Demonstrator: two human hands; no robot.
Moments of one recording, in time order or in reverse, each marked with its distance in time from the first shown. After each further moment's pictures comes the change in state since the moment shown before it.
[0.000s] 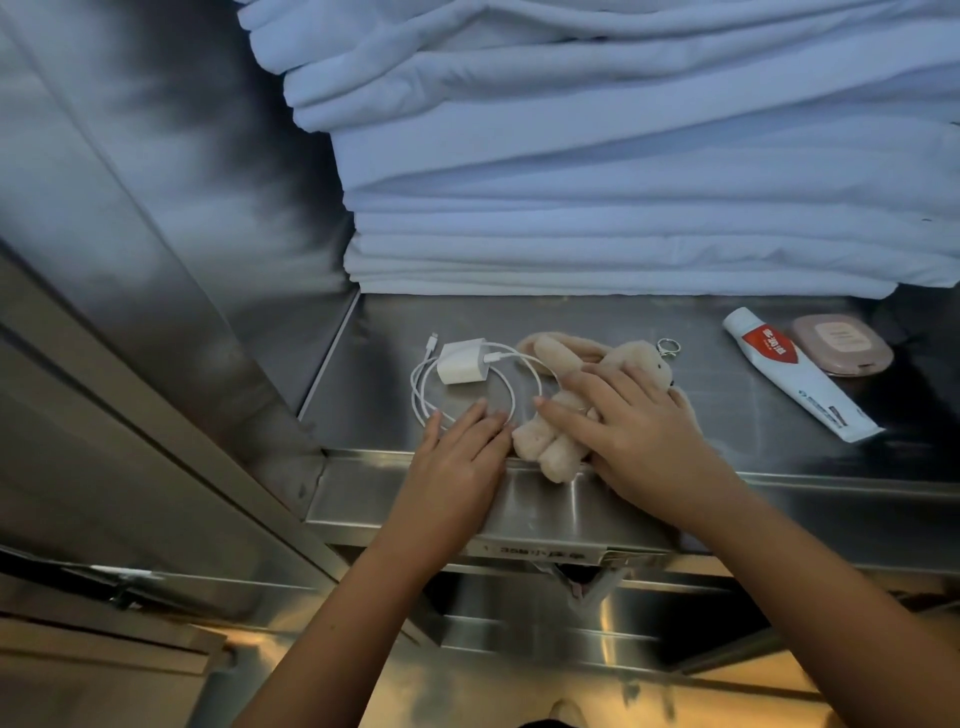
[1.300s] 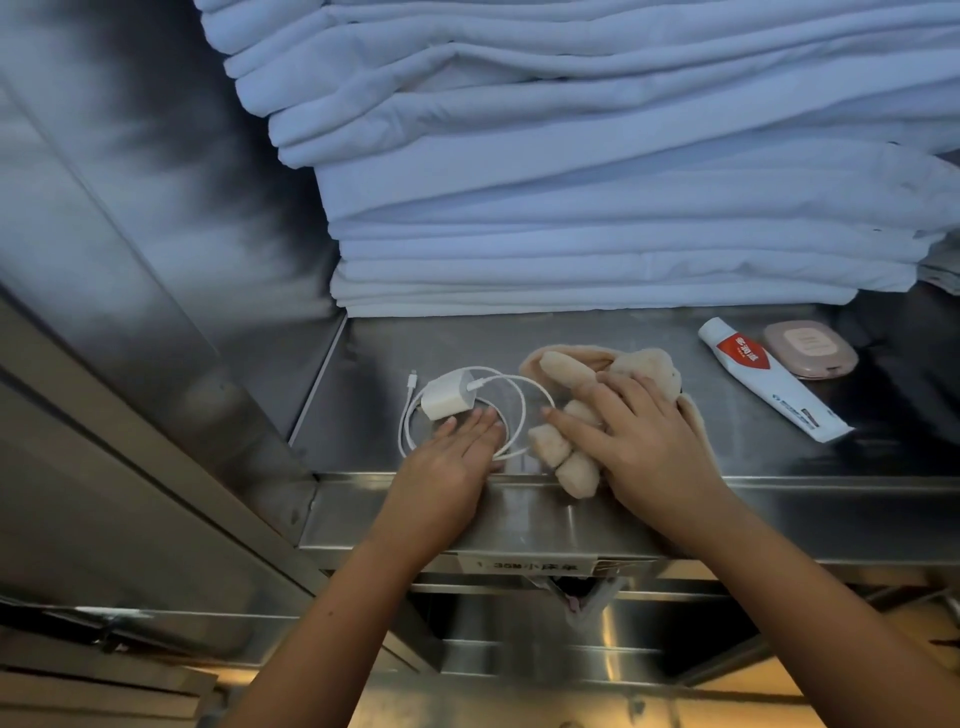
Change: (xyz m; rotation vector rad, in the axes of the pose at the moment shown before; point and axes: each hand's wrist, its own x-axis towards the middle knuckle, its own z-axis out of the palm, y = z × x) left_hand 0.017 -0.008 -0.008 0.004 0.097 0.135; right_hand -0.011 -0.002 -0.011 -0.029 0.018 0.137
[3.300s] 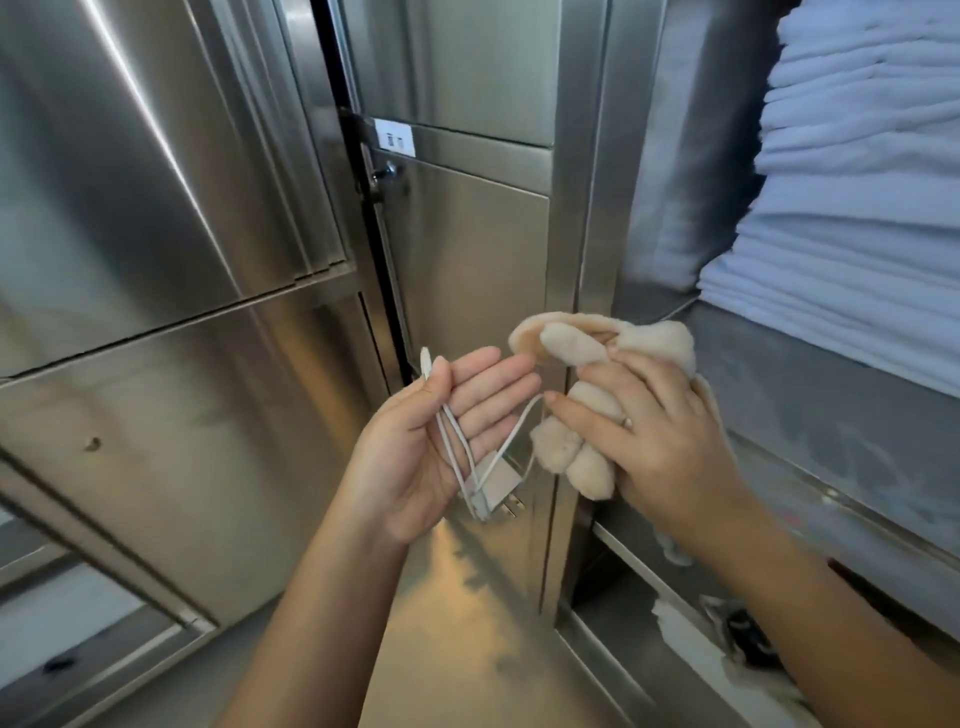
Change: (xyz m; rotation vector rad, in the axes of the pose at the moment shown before) left_hand -0.170 0.122 -0.223 -1.640 0.922 -0.980; right_hand 0.031 -0.180 -0.090 0.481 0.402 -0.601
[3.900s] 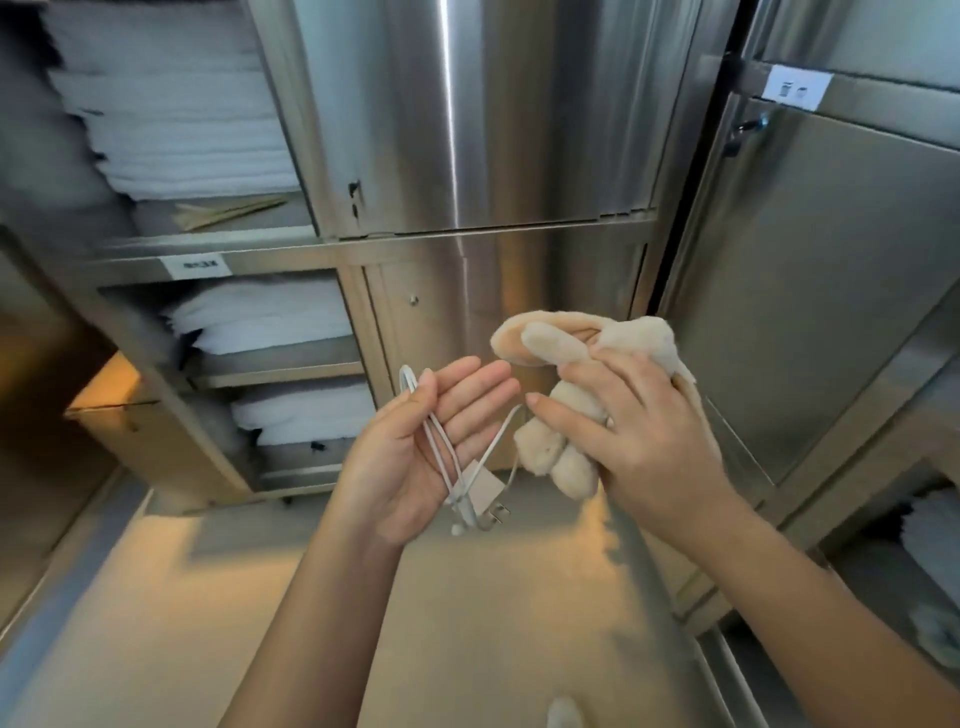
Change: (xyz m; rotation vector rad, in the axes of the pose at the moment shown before) left_hand -0.248 0.072 -0.125 -0.047 0.494 0.347; right_hand 0.063 -0.251 0.022 0.446 0.137 -0.395
